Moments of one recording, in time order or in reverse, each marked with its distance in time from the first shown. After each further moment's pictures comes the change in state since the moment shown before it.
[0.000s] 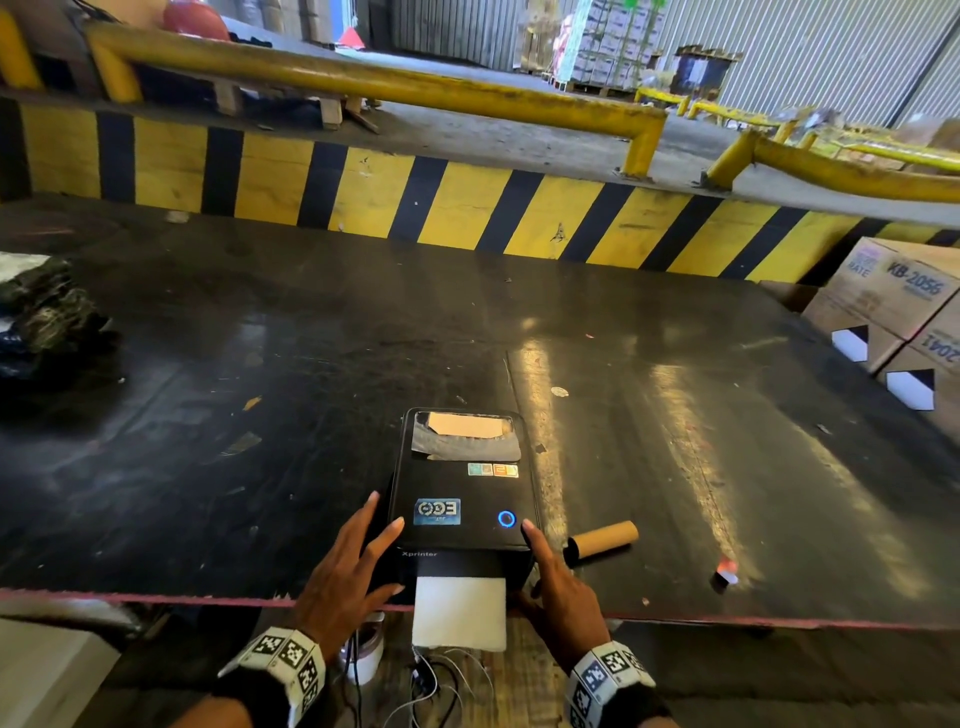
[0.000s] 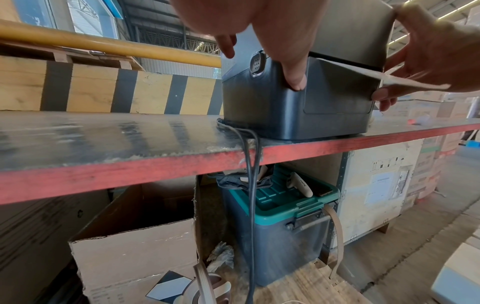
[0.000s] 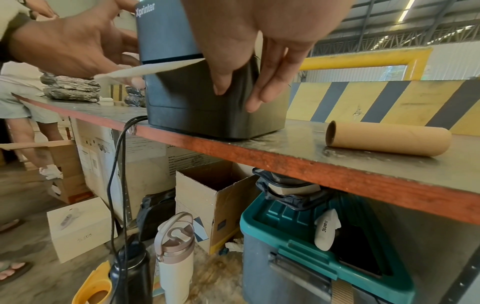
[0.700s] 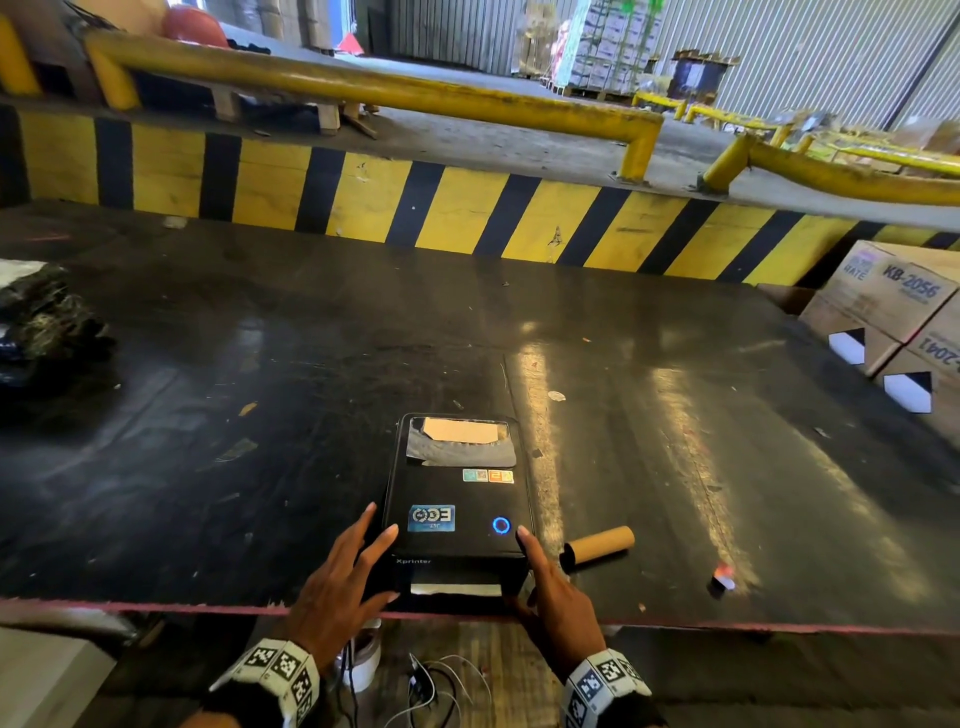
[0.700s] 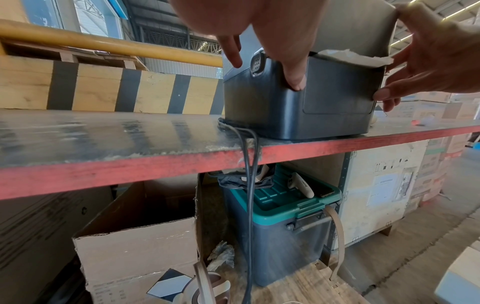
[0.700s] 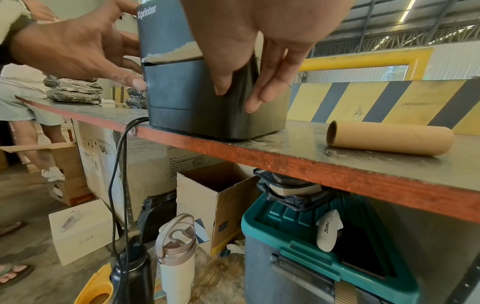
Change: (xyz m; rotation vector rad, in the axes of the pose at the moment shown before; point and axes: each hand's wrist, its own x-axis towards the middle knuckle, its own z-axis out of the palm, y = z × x) left_hand -0.002 -0.002 0.004 -0.039 0.025 0.005; right_hand 0.000 0.003 0.001 0.011 0.007 -0.031
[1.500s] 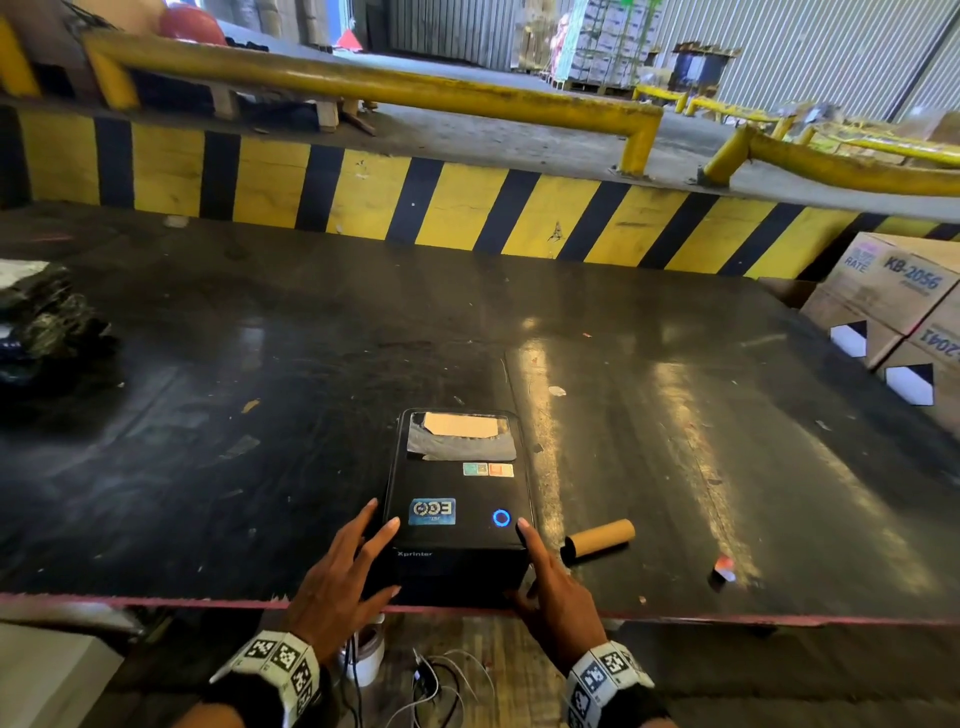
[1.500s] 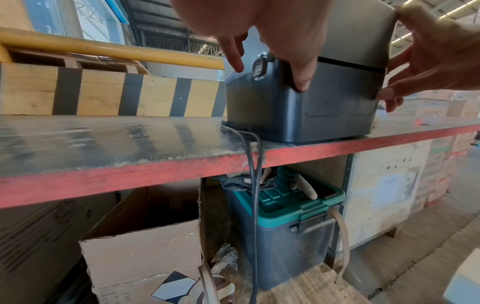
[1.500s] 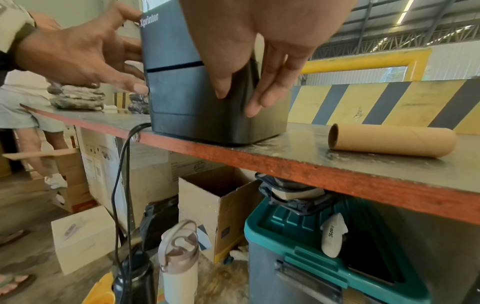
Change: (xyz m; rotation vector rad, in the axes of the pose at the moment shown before) left_hand 0.004 0.000 -0.006 0.061 0.013 -0.032; right_hand -0.002 -0.006 -0.012 0.058 -0.006 0.022
